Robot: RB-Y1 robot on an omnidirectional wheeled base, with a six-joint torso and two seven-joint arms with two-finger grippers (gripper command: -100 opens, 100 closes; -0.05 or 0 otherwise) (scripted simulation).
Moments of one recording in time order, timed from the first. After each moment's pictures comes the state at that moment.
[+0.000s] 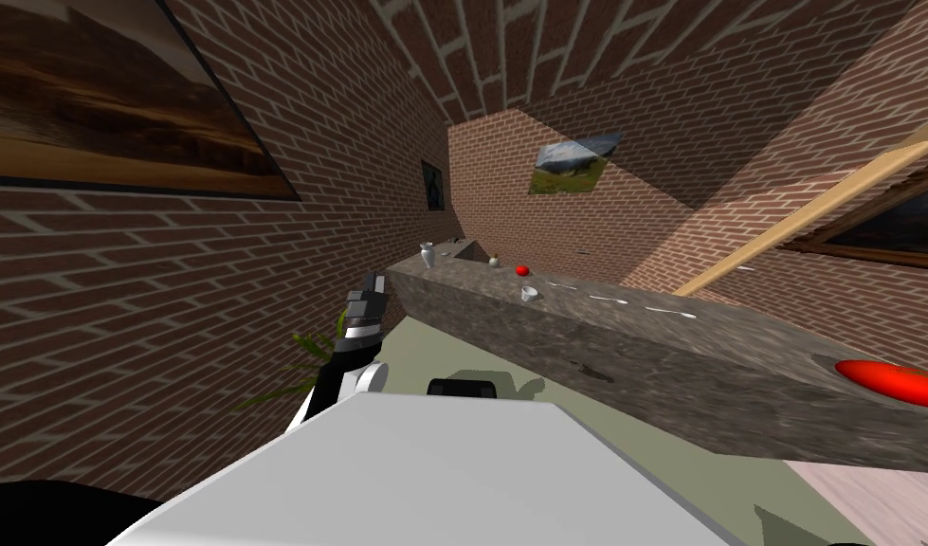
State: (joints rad) left arm 0.54 0.04 -0.03 -2.35 0.07 -0.43 -0.15; right arm 1.03 -0.81 0.20 -1.78 0.03 -0.35 0.10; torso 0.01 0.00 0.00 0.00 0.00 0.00
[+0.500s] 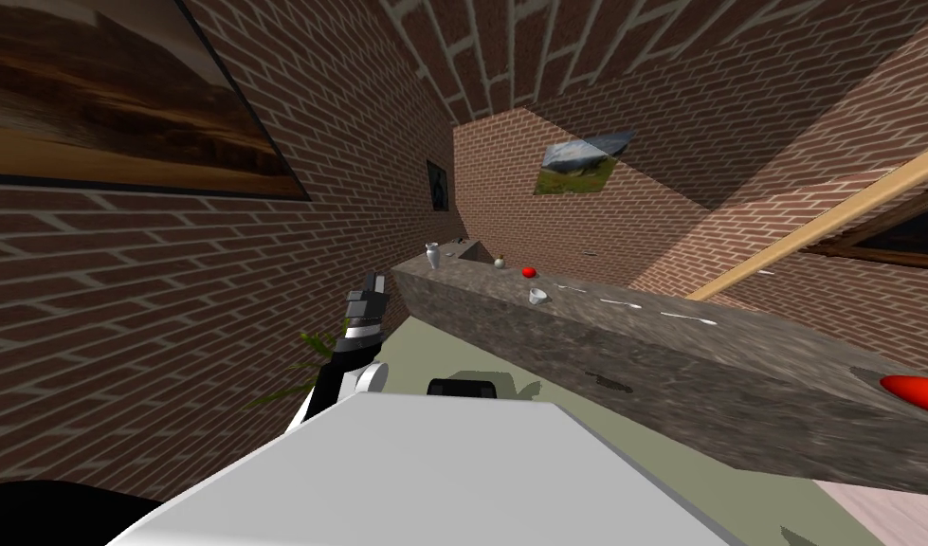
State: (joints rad) left arm 0.54 0.04 -0.03 -2.35 0.07 -0.43 -0.15; right arm 1.09 -0.98 0.19 -1.70 0.01 -0.33 0.11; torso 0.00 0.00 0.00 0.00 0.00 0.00
